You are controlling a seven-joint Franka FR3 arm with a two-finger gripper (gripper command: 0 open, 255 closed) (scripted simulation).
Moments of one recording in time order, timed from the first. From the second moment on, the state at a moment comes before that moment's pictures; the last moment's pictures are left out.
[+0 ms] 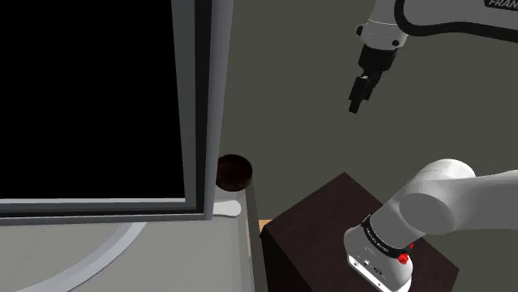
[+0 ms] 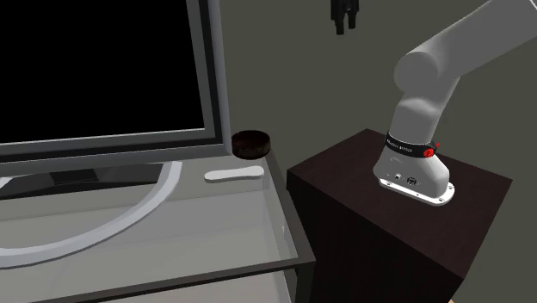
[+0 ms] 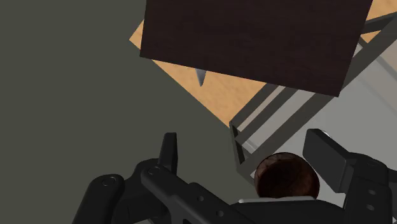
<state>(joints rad) 0.00 -0.78 0.05 -2.42 -0.12 1.51 -0.17</state>
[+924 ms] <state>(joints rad) 0.11 -0.54 0.12 -2.56 -0.06 1.92 -0.19</state>
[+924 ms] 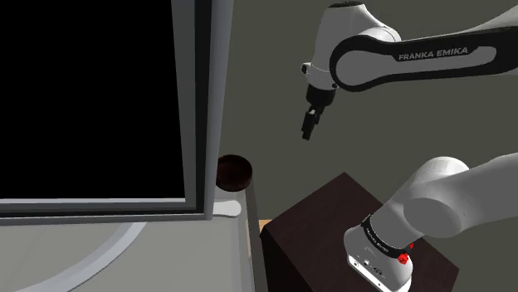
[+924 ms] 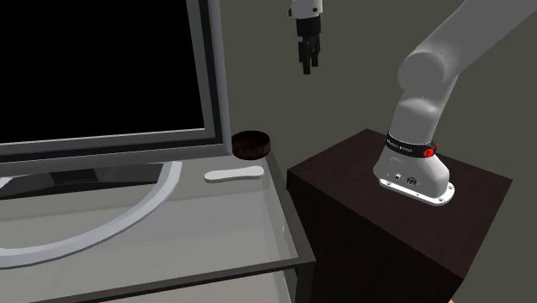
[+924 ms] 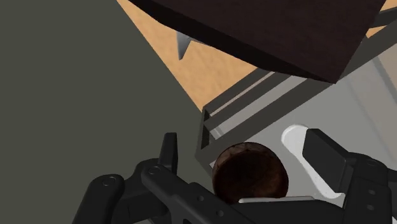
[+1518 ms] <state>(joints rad) 0.18 -0.28 0.19 -2.59 -0.04 2.23 -0.20</state>
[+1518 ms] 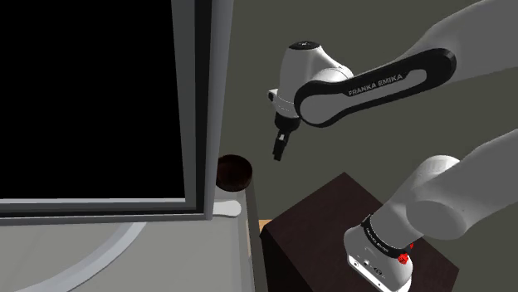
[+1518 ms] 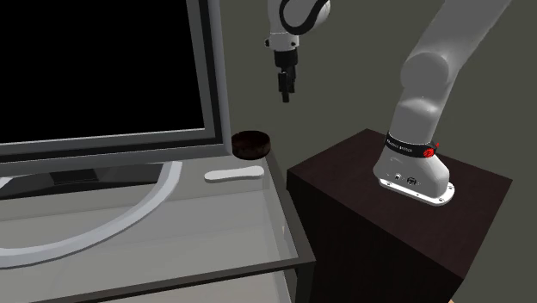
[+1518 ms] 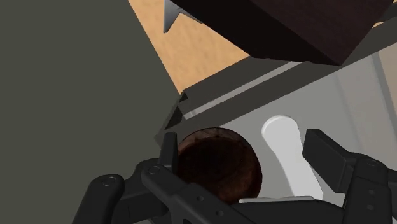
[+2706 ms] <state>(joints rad) 0.33 0.39 0.26 -2.32 -0.28 2.65 -0.09</state>
